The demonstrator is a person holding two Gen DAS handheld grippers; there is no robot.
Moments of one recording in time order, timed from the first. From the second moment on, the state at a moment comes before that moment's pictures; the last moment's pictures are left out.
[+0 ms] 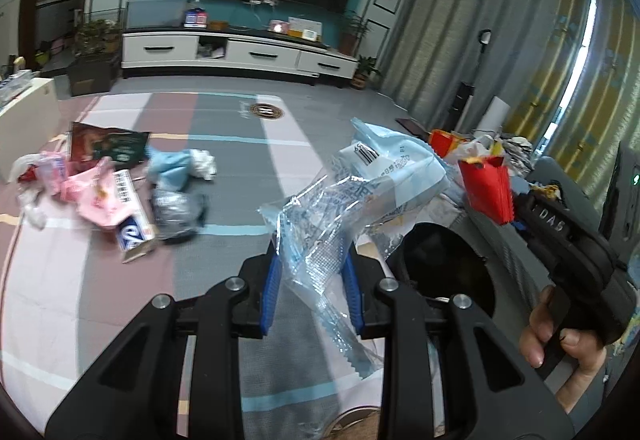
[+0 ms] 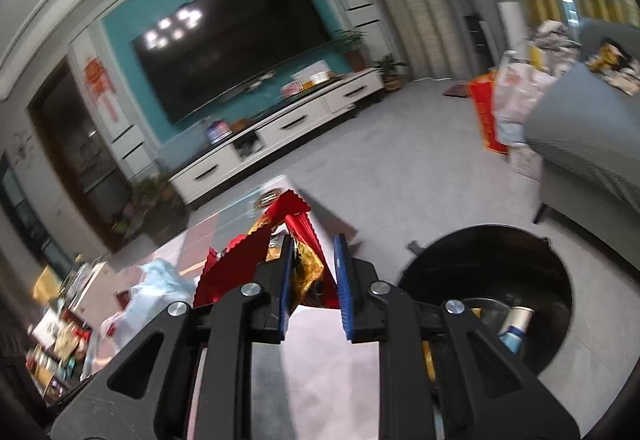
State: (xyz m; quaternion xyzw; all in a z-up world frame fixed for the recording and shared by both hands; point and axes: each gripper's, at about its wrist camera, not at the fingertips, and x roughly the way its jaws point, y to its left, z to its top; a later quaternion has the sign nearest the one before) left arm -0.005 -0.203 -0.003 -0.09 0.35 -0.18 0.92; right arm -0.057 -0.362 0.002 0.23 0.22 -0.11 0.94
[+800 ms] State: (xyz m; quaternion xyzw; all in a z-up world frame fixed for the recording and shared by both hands) left arm 0.033 -0.313 -0.064 -0.08 0.45 -0.31 0.83; right arm -0.090 -0.445 -0.049 0.30 0.25 -0.29 0.87
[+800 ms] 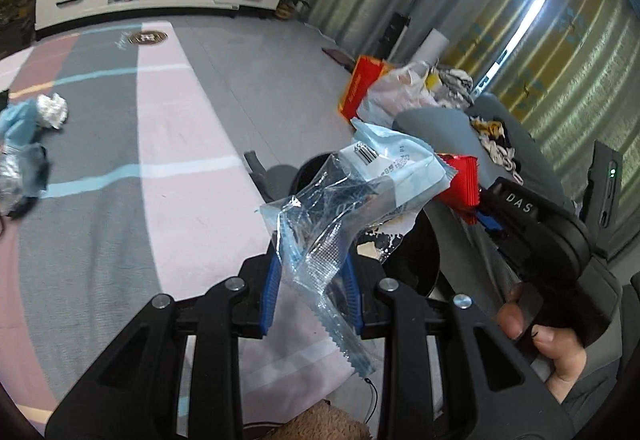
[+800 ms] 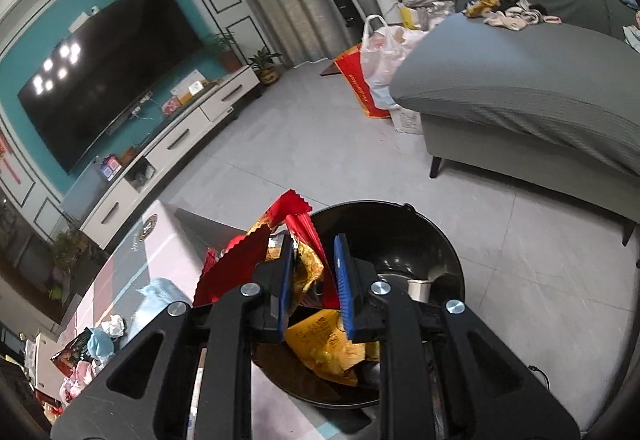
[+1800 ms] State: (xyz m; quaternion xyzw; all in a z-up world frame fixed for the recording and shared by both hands) left arm 0.058 -0.370 -0.109 -0.04 0.51 -0.32 0.80; right arm -0.087 -0.478 -0.085 0.33 0.30 -0.35 0.83
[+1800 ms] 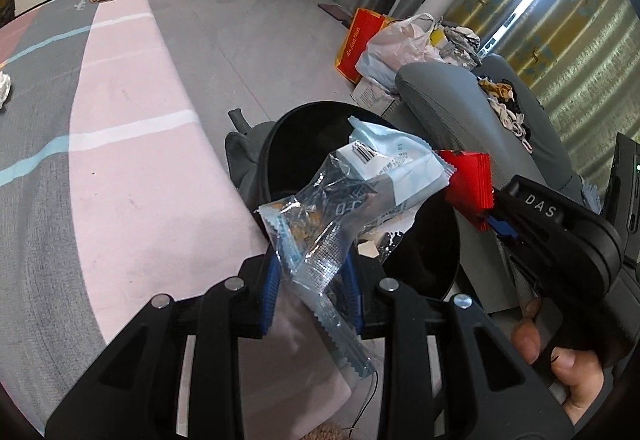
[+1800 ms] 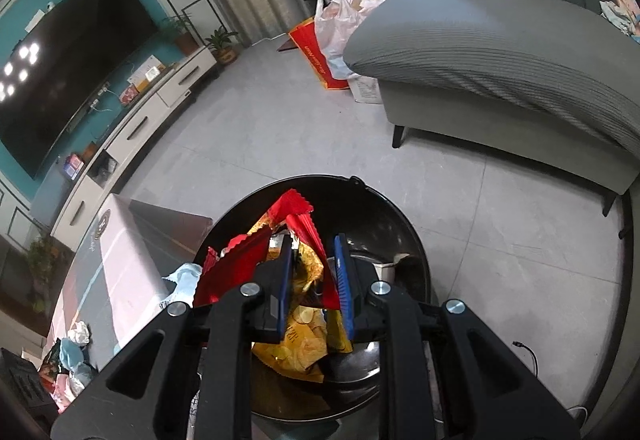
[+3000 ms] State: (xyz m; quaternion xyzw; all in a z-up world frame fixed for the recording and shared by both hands) left arm 0.064 -0.276 -0.065 -0.08 0.45 -0.26 0.85; right arm -0.074 -0.456 -0.066 0.31 0.29 -0.34 0.84
